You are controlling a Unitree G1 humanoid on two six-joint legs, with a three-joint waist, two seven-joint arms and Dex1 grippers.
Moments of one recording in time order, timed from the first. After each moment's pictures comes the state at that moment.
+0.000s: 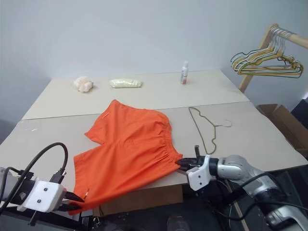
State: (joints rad) left arm 0.47 1.18 0.32 -0.52 -0.27 -0.02 -1.46; right arm -0.21 -0.92 0.38 0.14 -0.23 -0.78 0.72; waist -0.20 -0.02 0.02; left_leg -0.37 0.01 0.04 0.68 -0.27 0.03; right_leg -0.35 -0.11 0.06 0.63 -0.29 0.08
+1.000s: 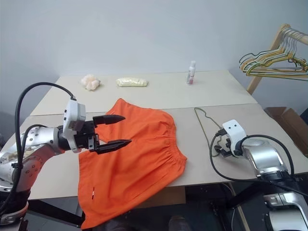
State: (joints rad) left arm -0.30 0.75 0.10 -0.47 -0.71 0.63 -0.93; right arm -0.48 -0.79 0.13 0.24 0.21 0.94 0.49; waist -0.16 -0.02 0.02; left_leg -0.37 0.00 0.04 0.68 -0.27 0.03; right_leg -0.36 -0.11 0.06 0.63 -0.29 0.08
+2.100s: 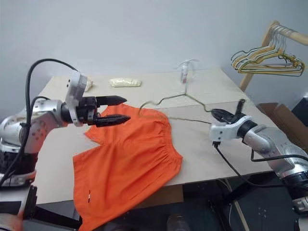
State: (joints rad) left arm -0.72 0.74 -0.03 -0.03 -0.70 0.75 -1.12; right arm -0.42 -1.06 0.24 0.21 -0.60 -0.57 0.13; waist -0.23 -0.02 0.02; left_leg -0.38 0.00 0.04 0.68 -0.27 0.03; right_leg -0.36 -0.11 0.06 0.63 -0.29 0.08
